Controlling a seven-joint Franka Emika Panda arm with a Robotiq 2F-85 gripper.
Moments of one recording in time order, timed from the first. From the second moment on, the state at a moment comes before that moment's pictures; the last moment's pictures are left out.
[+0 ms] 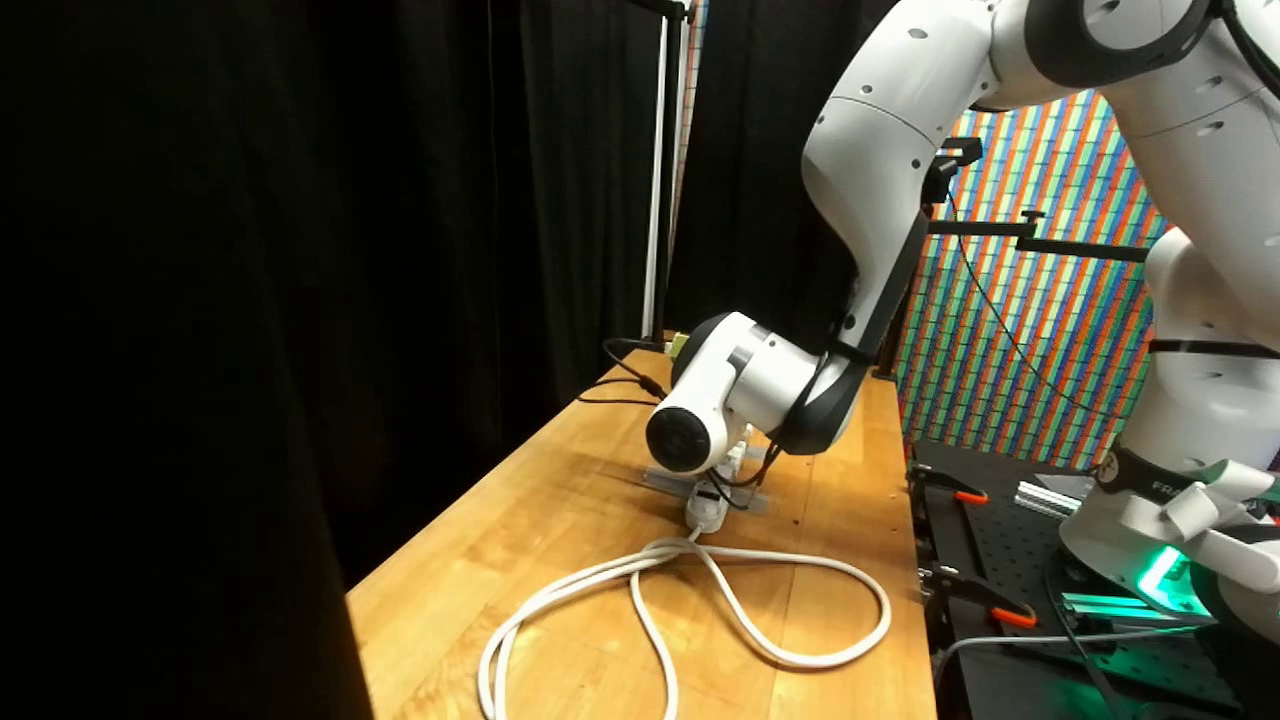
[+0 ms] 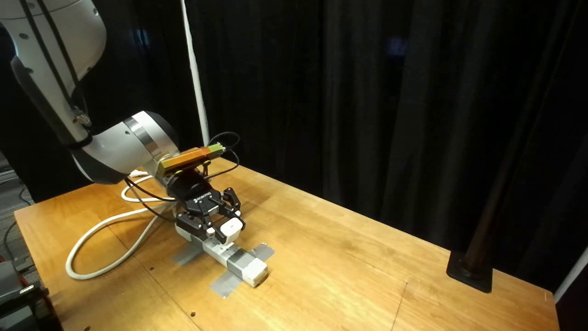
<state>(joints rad) 0.18 0.67 0.14 -2.05 -1.24 1.68 -0.39</state>
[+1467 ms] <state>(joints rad) 0.18 0.73 0.18 -2.02 -1.24 1.68 -0.34</state>
